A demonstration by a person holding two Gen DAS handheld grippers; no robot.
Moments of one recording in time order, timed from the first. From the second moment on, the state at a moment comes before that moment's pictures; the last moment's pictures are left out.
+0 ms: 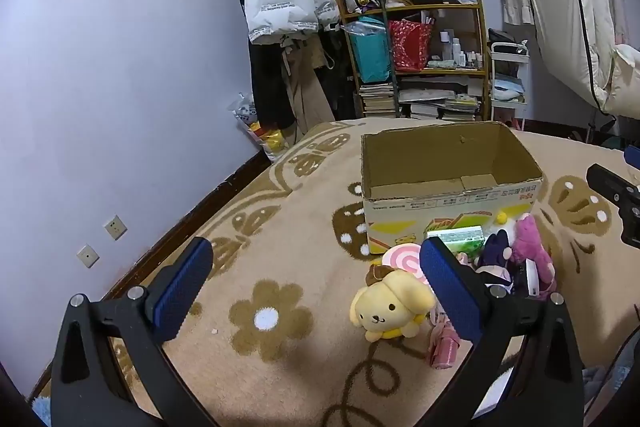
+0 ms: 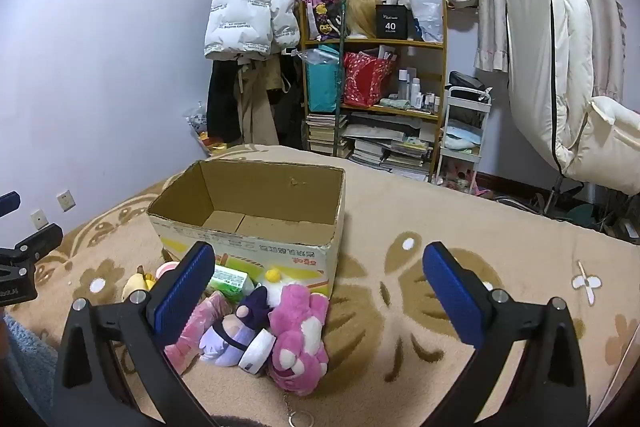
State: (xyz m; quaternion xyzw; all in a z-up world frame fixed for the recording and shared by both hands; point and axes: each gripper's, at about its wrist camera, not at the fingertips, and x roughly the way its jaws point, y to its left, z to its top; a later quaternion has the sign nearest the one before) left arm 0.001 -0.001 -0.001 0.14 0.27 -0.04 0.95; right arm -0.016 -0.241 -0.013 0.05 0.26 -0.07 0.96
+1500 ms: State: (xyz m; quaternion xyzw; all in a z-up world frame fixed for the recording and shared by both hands) left arm -0.002 0.004 0.001 0.13 0.27 -0.03 0.95; right arm -0.017 -0.240 -0.012 0.05 0.26 -0.07 0.96
